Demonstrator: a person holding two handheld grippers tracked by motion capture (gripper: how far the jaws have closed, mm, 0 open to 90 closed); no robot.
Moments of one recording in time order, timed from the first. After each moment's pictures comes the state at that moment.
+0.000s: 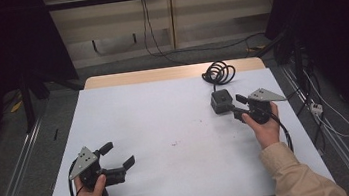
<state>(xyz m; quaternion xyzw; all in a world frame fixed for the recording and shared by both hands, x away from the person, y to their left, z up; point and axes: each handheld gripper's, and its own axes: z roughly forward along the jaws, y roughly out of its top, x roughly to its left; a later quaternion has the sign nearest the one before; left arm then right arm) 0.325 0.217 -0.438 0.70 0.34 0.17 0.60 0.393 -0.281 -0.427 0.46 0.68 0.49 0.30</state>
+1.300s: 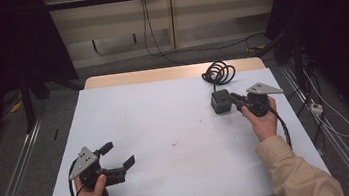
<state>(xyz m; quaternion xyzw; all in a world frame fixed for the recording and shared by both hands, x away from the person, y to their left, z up) 0.325 0.217 -0.438 0.70 0.34 0.17 0.60 0.415 -0.286 -0.428 0.47 0.69 0.48 0.28</state>
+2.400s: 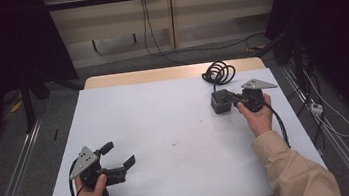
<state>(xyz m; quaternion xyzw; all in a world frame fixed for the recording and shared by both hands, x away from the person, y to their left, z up) 0.325 0.216 -0.438 0.70 0.34 0.17 0.60 0.432 -0.279 -0.428 0.47 0.69 0.48 0.26</state>
